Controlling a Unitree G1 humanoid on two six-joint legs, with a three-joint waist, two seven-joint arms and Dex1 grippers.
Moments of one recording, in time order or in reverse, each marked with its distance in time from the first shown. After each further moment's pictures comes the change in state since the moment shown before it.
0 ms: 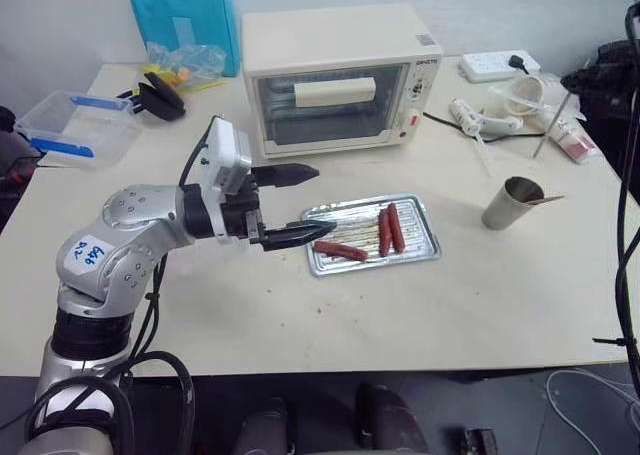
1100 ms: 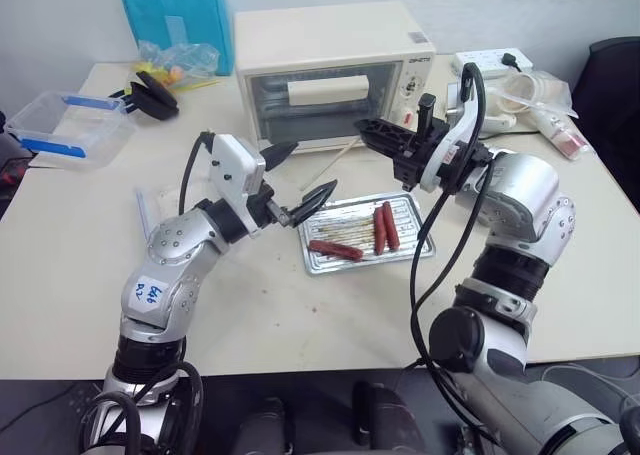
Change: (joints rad) left arm 0.128 -0.270 -0.033 0.007 0.296 -0.258 0.364; right arm 0.379 0.915 -0.472 -0.500 1.658 0.091 -1.639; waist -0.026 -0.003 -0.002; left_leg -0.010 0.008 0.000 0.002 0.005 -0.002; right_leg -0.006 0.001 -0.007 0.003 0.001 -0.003
